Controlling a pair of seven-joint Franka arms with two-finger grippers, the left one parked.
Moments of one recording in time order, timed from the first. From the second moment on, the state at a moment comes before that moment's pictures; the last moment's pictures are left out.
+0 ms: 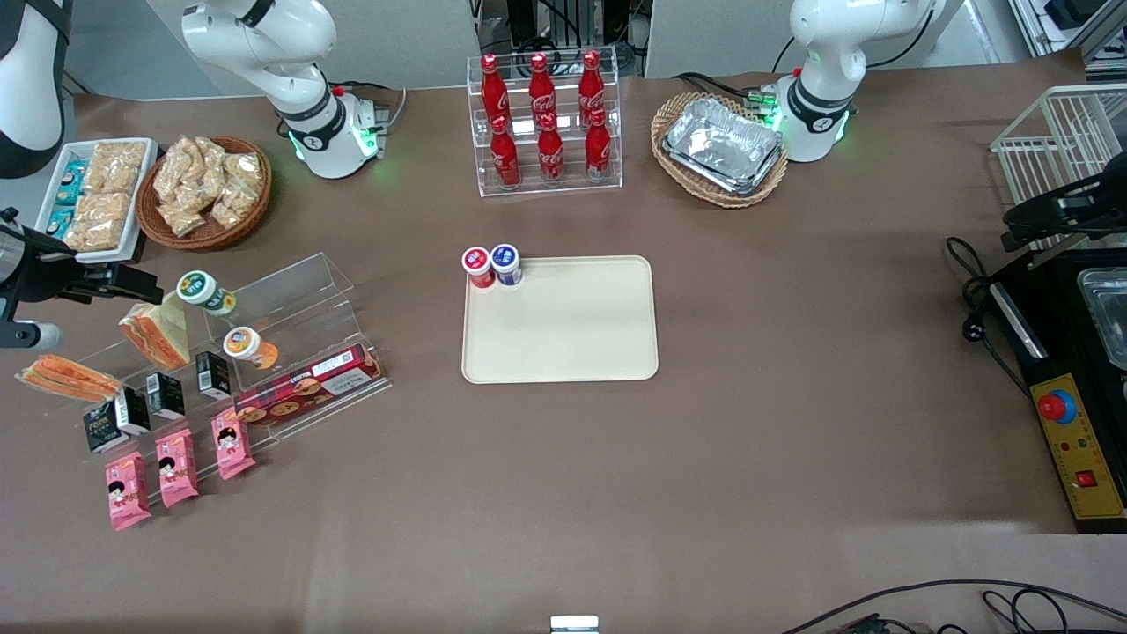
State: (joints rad) arm -0.01 0.09 -0.07 -1.55 -0.01 1.48 -0.01
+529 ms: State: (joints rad) arm -0.08 0.08 -0.08 -1.55 -0.01 1.48 0.05
